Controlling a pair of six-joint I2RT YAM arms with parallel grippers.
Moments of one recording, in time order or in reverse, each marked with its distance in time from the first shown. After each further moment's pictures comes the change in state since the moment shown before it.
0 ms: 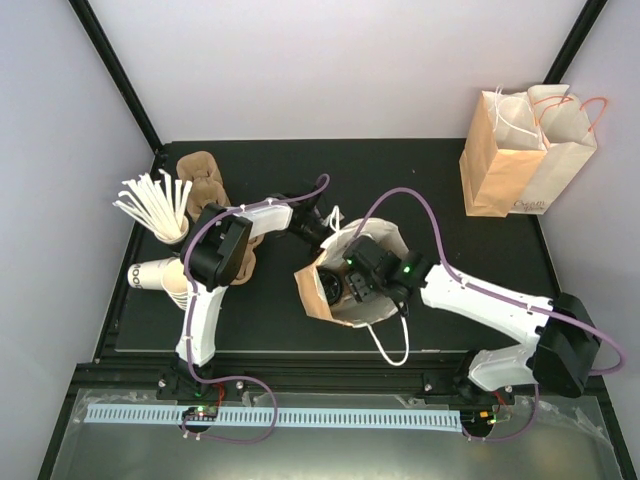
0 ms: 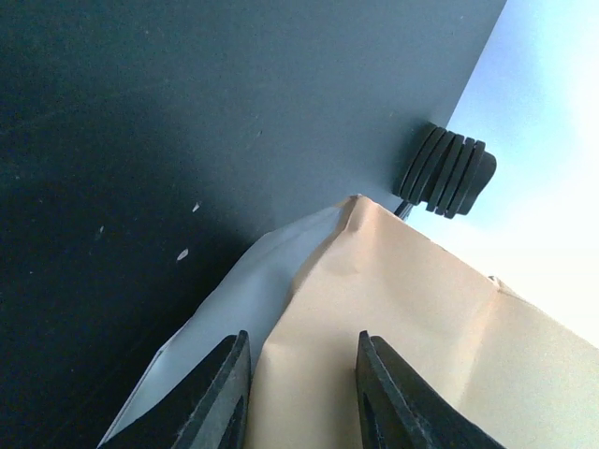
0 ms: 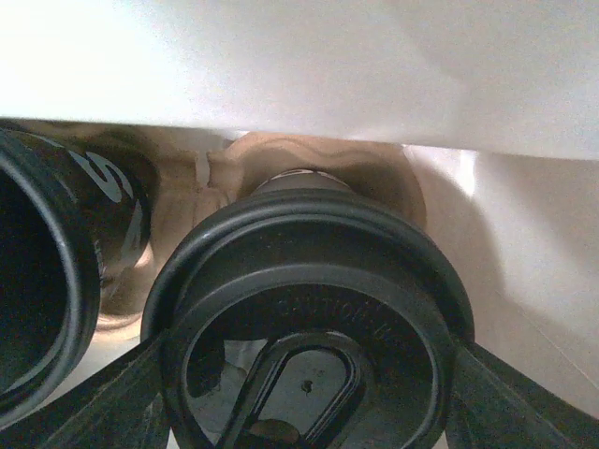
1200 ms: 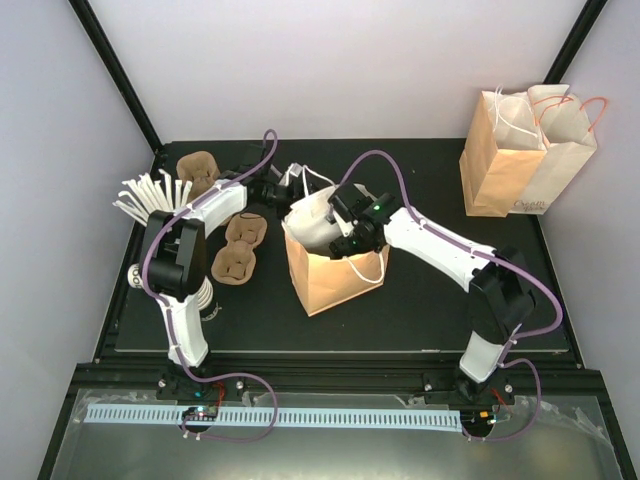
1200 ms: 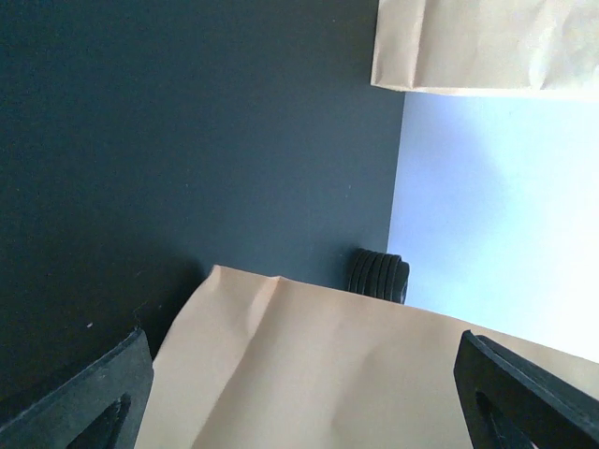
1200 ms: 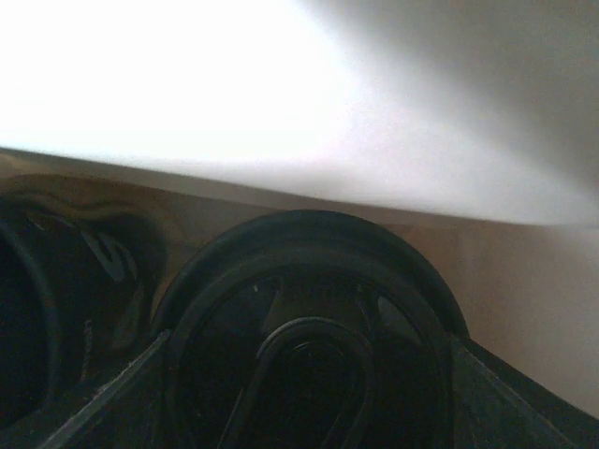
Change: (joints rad) left arm 0.232 -0.225 -0.011 0.083 -0.119 0.017; right arm -0.221 0.423 0.461 -0.237 -0.286 -0.244
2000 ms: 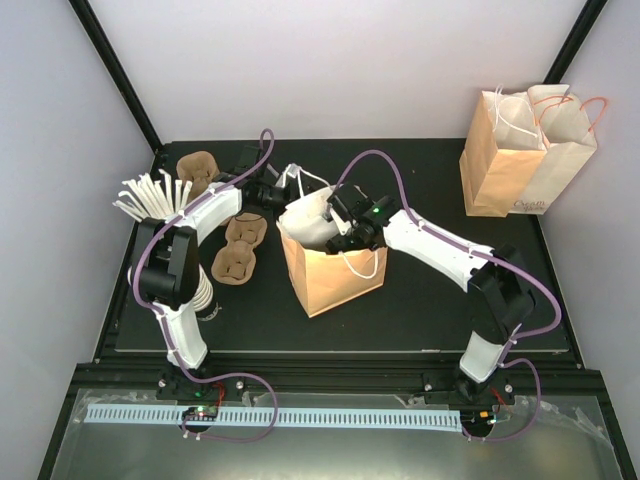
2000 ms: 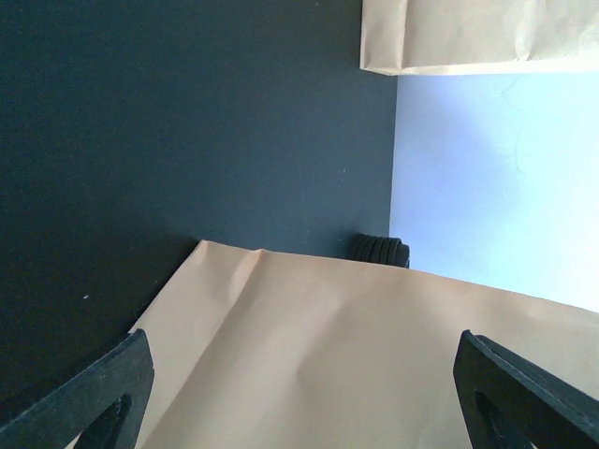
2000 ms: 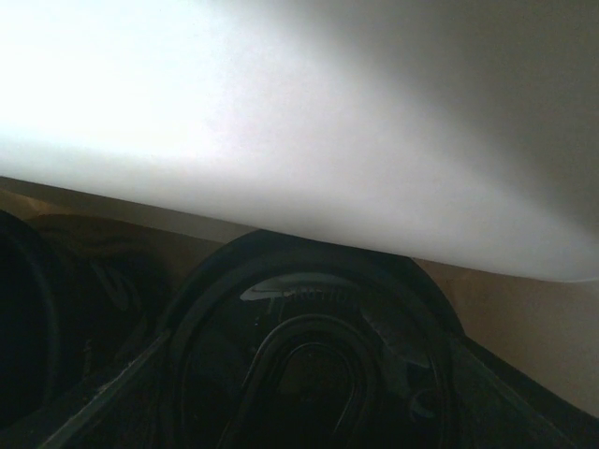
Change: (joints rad) left arm -0.004 -0.082 -0.054 -0.021 0.000 0.060; right arm 0.001 0.011 -0.021 0.100 0.006 -0.025
